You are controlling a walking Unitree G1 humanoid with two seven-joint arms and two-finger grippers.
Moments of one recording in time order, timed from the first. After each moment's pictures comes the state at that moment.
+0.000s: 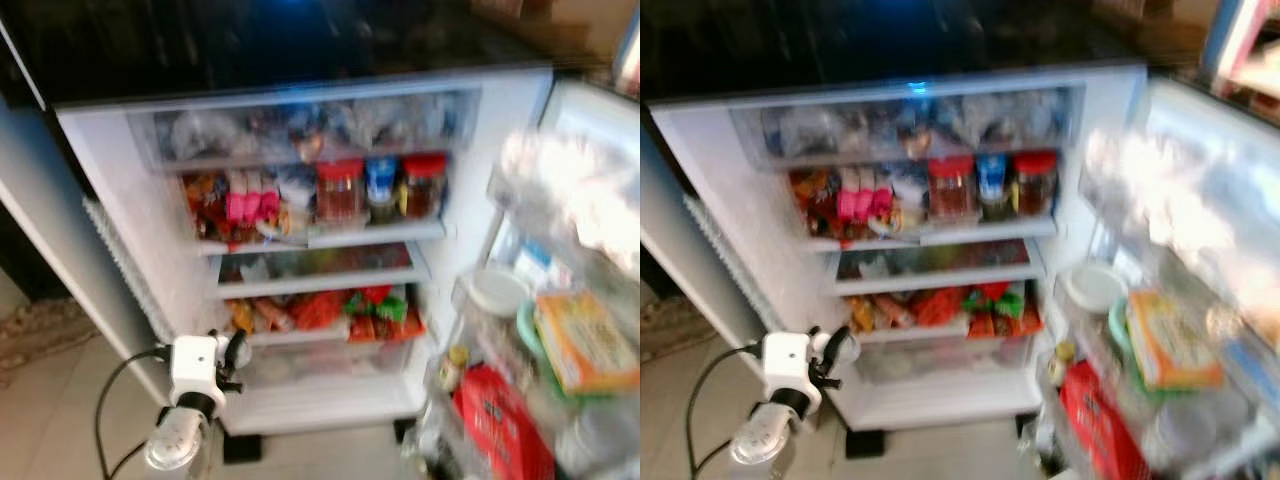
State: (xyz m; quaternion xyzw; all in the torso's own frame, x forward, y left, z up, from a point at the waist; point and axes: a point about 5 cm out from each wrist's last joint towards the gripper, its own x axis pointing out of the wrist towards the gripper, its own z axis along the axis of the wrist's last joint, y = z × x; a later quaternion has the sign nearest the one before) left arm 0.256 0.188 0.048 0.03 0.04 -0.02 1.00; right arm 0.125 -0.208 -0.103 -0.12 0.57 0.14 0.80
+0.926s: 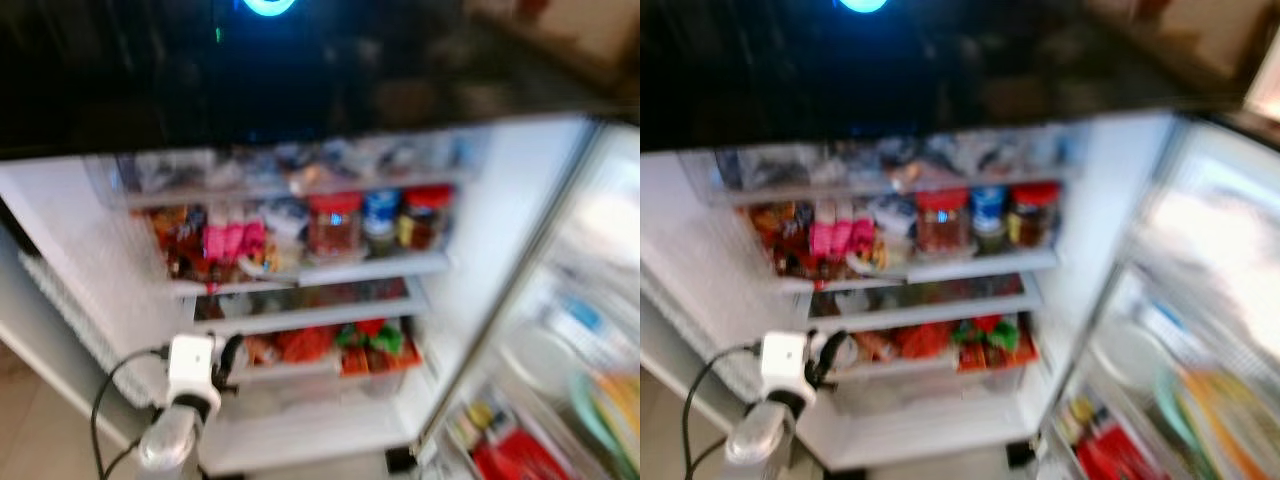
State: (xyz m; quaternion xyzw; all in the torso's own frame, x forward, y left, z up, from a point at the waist) left arm 0.257 0.190 0.043 0.03 0.06 -0.04 1.00; right arm 0.134 -0.202 -0.101 -0.11 0.55 0.14 0.81
